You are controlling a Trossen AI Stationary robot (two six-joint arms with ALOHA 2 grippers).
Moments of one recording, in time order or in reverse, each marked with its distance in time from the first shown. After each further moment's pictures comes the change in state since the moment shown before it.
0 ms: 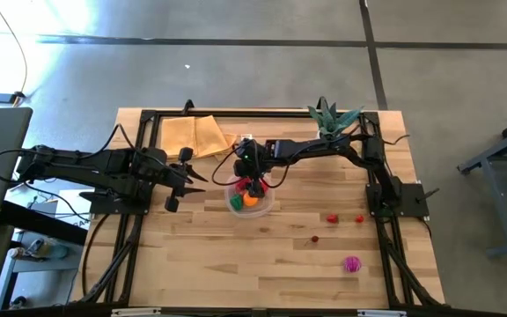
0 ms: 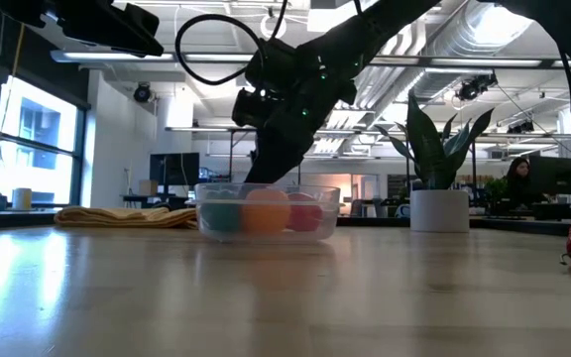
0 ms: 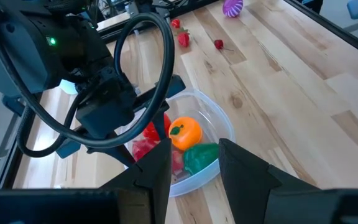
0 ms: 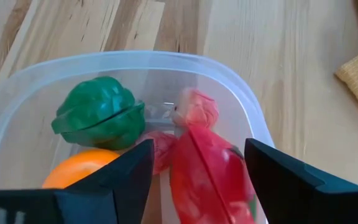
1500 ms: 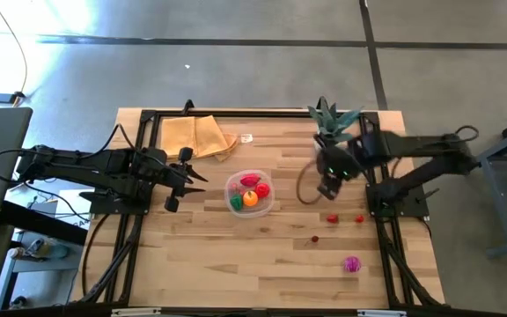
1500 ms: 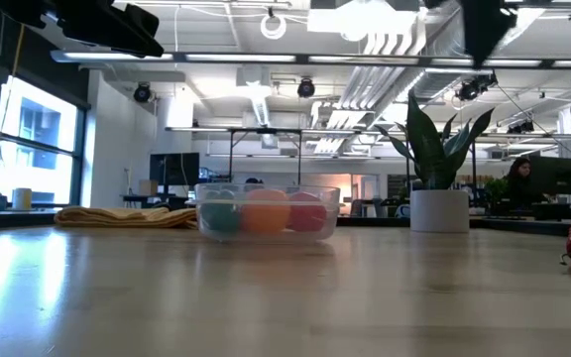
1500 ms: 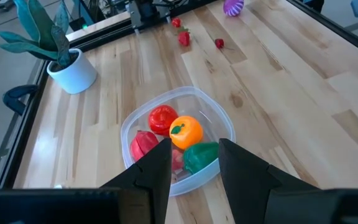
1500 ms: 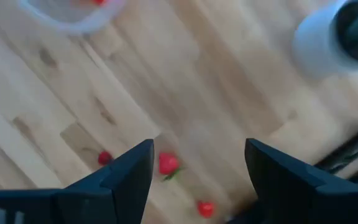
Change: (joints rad) left arm 0.000 0.000 0.000 -0.002 -0.004 0.000; right arm 0.252 -0.787 -0.103 -1.091 0.408 1.013
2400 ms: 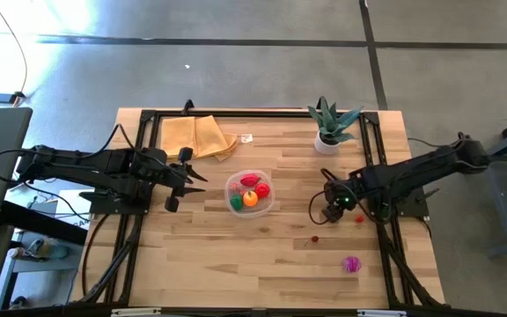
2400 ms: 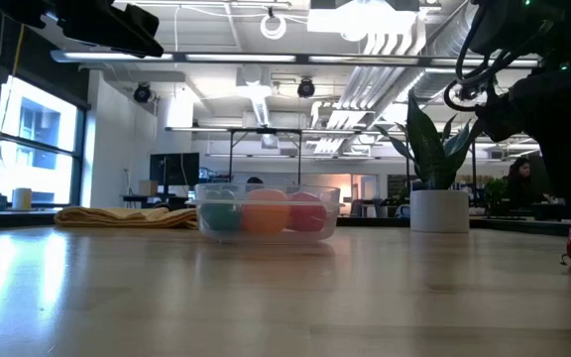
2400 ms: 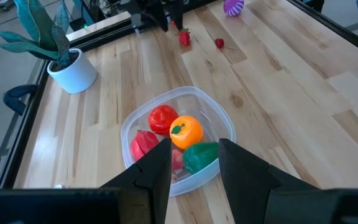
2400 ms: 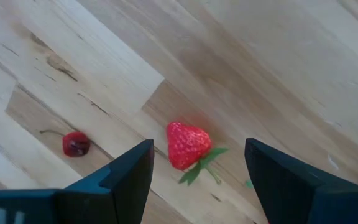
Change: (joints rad) left arm 0.000 0.000 0.000 0.000 0.000 0.000; right arm 0.086 -0.217 -0.839 0.663 -0.253 0.338
